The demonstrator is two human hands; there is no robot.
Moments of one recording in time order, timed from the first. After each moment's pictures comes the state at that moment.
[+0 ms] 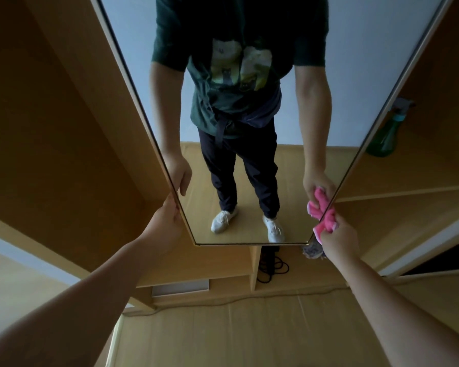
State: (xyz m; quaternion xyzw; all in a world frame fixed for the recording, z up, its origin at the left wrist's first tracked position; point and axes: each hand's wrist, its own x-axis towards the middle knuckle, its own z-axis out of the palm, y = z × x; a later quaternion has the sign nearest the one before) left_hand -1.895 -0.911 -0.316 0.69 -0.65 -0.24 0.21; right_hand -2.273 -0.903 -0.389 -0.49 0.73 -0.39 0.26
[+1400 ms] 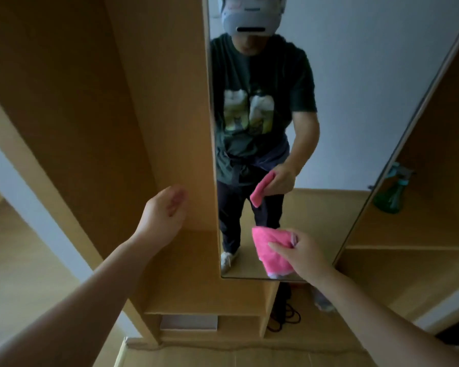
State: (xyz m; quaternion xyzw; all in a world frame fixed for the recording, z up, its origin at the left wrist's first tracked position) left_hand -1.840 -0.840 -0.172 0.62 -0.61 -0.16 0.46; right_hand -2.140 -0.854 -0.231 -0.69 0.53 -0.34 0.36
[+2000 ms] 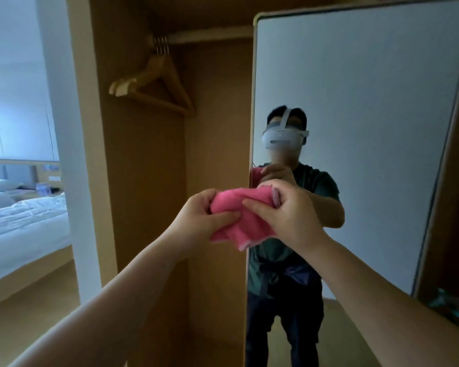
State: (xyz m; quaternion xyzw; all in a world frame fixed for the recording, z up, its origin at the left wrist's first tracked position) left_hand -1.866 -0.797 0.045 0.47 -0.62 -0.28 0.56; right_hand -2.047 -0.857 0.049 -0.80 0.20 -0.55 0.14
